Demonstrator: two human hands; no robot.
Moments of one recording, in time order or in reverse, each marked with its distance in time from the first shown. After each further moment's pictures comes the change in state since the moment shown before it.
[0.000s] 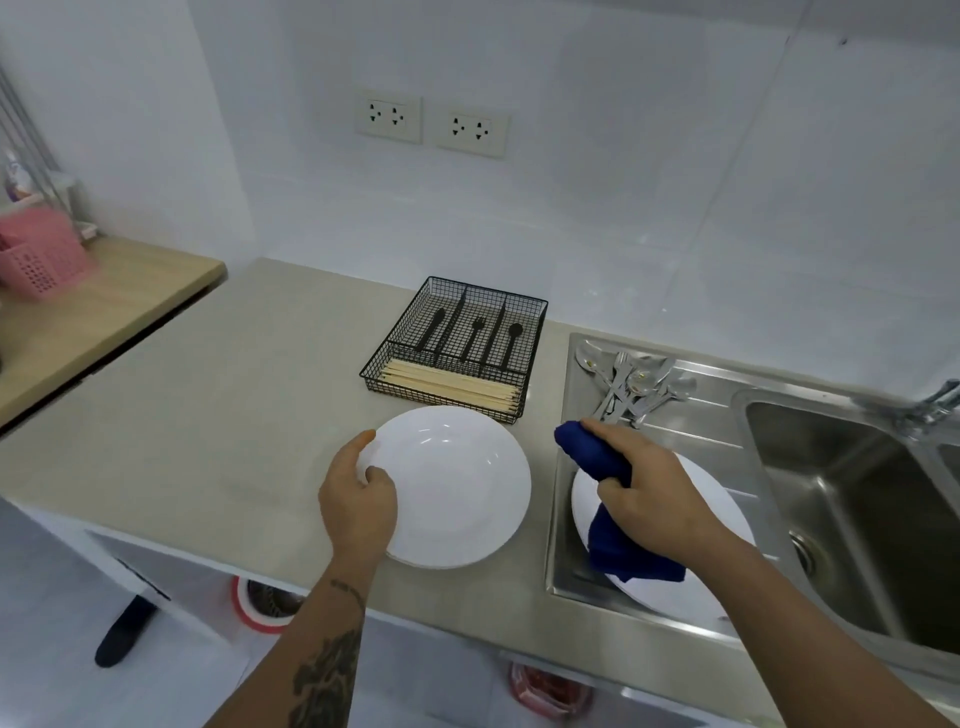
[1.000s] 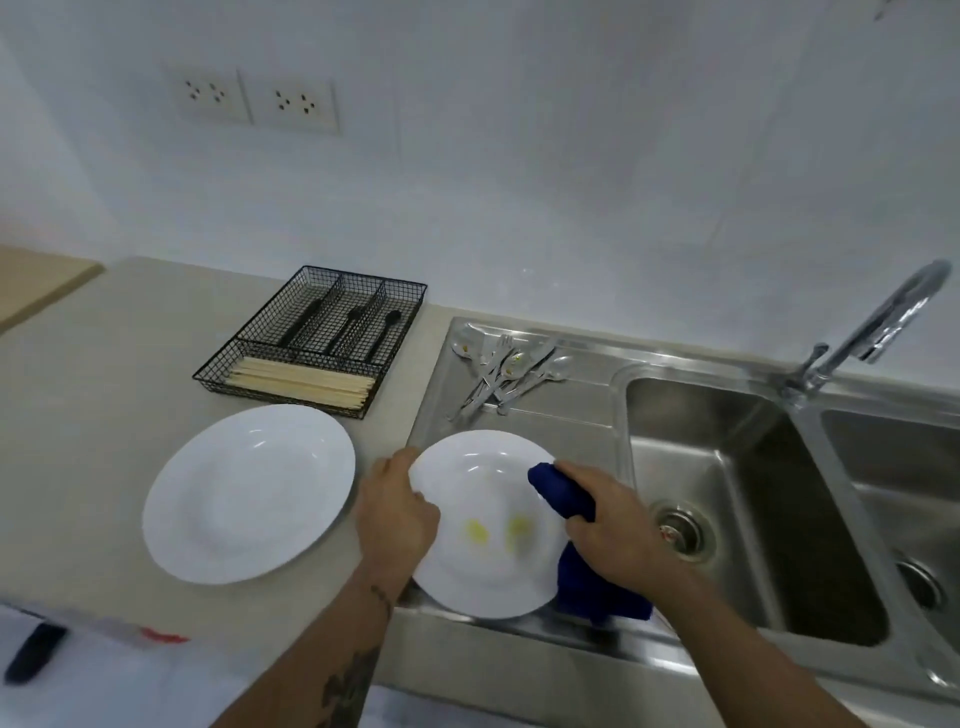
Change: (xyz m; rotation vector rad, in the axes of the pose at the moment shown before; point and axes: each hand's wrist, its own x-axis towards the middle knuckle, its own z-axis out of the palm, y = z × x) left_hand -0.135 0.030 0.196 0.572 -0.291 0.240; right_hand -0.039 0.179 -0.087 0.077 -0.111 0.154
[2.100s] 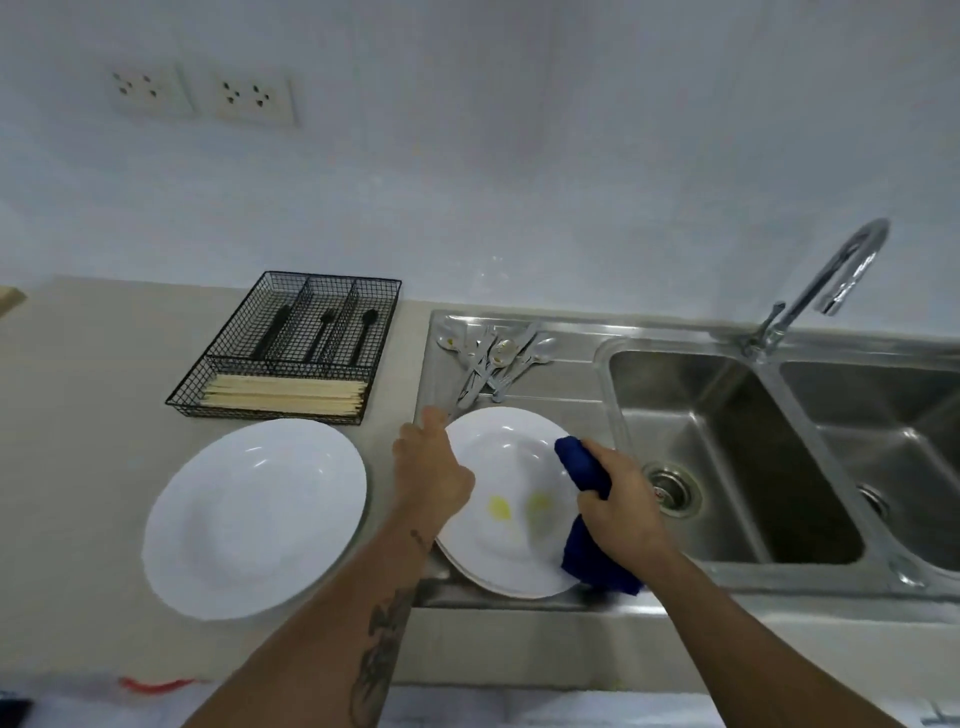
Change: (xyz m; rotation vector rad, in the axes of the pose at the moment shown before) left_hand 0.044 0.026 -0.006 0.133 -0.254 0.123; right_hand -0.004 -0.005 0.043 0.055 0.336 0.179
